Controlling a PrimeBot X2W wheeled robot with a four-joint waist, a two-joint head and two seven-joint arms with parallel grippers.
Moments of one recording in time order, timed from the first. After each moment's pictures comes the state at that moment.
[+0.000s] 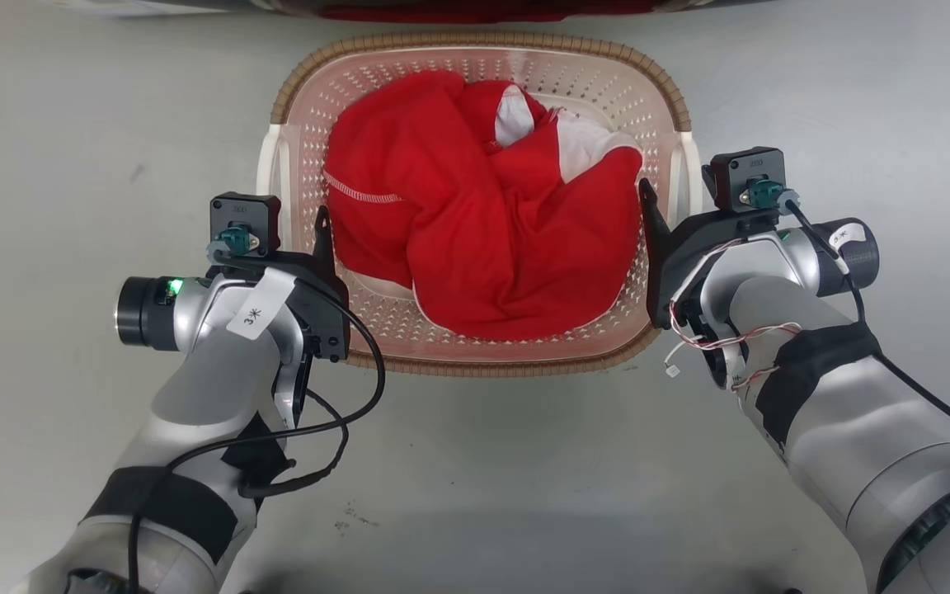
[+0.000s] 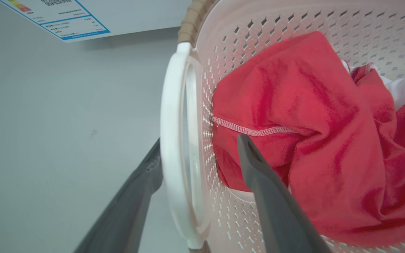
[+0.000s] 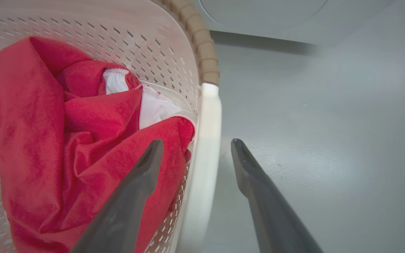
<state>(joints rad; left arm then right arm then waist) -1.00 0.03 -0.72 1.23 -0.74 0.12 -0.22 -1.12 -0.07 1.05 1.20 0.87 -0.13 -0.16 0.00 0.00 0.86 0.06</state>
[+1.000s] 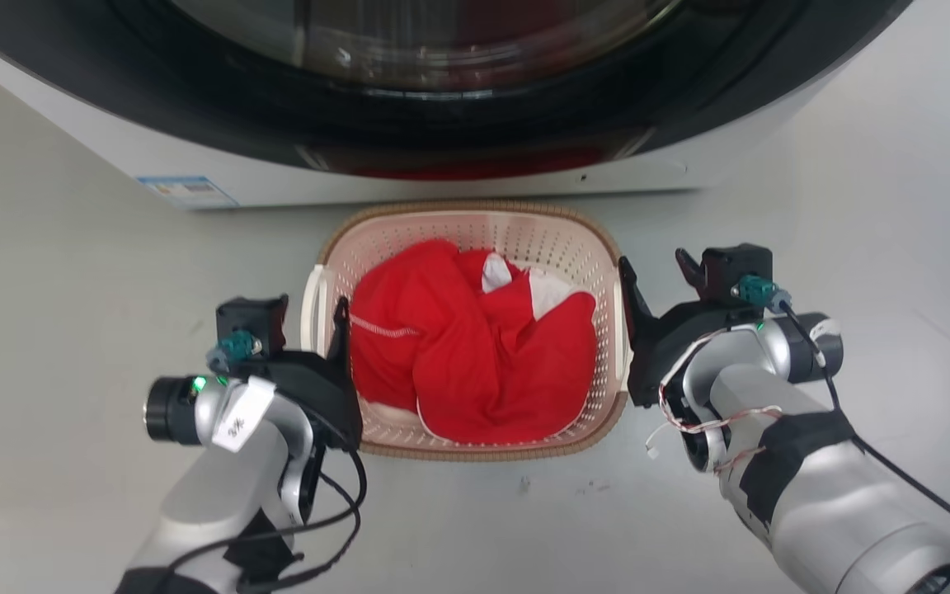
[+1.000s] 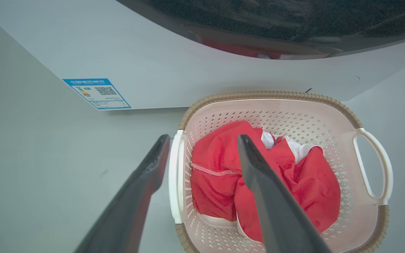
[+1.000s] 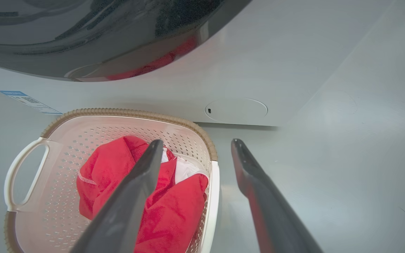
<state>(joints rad) -0.79 0.07 -0.65 1.06 -0.73 0.08 -0.25 -0.95 -0.07 0.98 1.11 0.88 -0.12 -0.25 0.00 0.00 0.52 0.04</state>
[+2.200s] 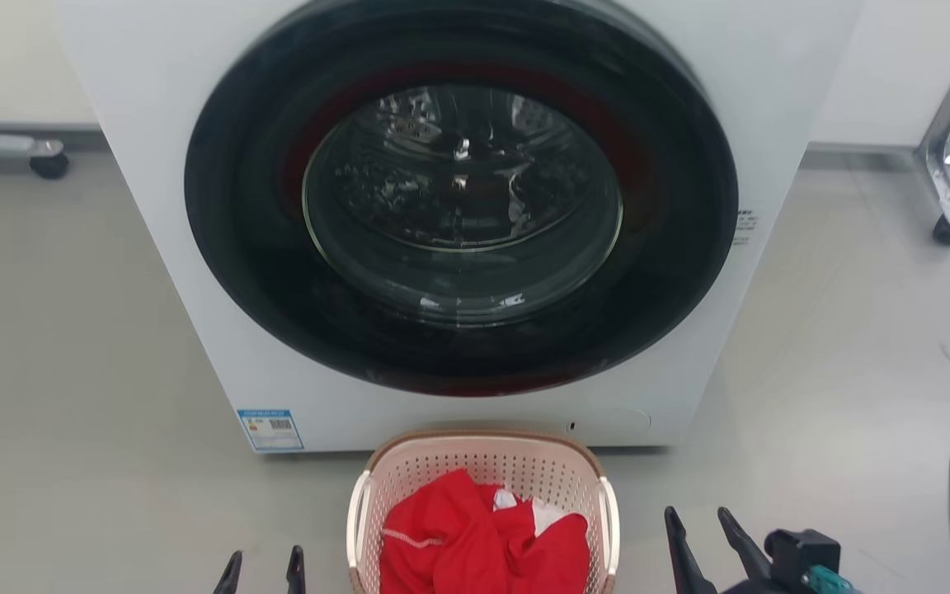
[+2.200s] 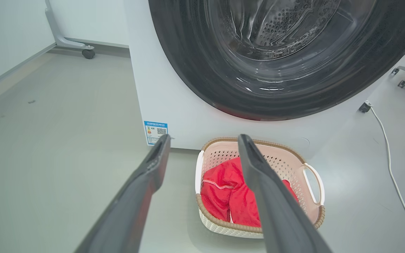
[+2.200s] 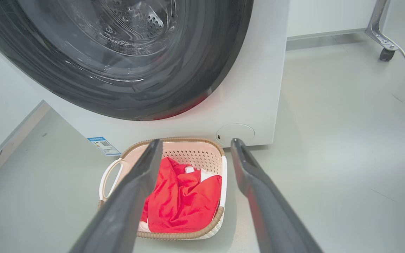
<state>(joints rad) 0.02 0.16 -0.32 0.38 -0.47 0.12 -0.25 -0.19 -0.15 0.56 0.56 0.62 -0.13 -0.25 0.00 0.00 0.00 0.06</state>
